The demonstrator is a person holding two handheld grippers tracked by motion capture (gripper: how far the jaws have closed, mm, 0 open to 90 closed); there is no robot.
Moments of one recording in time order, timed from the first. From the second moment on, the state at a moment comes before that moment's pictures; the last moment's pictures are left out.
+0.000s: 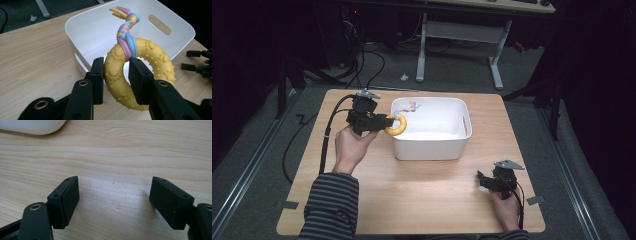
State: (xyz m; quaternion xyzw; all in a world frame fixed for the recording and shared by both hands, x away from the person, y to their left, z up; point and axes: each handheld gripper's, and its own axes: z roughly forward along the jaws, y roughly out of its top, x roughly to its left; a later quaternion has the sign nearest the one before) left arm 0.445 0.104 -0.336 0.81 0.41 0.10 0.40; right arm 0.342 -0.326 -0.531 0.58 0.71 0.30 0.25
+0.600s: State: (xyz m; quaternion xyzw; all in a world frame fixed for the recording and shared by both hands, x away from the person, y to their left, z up) left arm 0.463 0.071 -0.342 0.83 0.39 0.10 0.38; right arm 0.342 -0.326 -0.531 0.58 0.71 0.30 0.25
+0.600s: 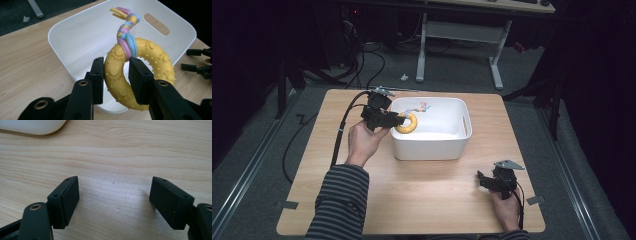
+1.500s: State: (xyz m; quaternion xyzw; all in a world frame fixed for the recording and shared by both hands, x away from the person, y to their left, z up) left arm 0.476 0.034 -0.368 0.86 0.38 0.09 0.34; right arm 0.342 -0.326 -0.531 0.58 0.71 0.30 0.25
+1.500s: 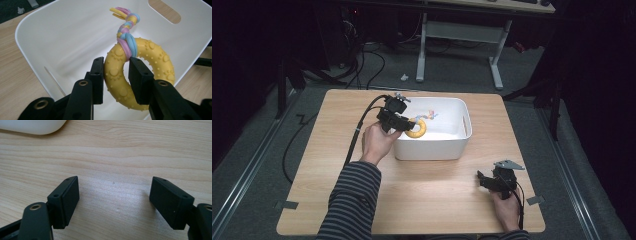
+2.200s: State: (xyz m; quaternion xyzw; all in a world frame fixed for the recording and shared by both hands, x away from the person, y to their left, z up) left arm 0.480 0.027 -0.380 0.86 0.38 0.09 0.32; right arm 0.342 -0.325 -0.531 0.58 0.71 0.30 0.25
